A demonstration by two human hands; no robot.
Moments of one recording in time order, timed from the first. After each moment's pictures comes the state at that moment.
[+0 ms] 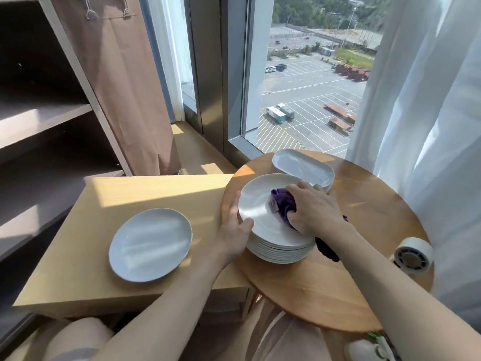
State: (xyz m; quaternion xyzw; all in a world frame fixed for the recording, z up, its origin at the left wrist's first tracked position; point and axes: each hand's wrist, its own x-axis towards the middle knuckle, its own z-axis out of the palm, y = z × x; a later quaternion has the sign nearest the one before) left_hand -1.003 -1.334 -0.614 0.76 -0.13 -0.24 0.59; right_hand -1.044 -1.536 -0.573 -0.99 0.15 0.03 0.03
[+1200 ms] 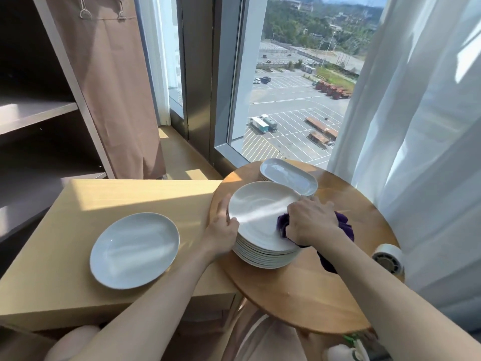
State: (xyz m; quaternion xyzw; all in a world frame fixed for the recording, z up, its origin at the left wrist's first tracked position) left_hand -0.980 -1.334 -0.629 0.79 -0.19 -0.21 0.55; right_hand -1.065 -1.523 -0.546 -0.97 0.18 0.10 -0.08
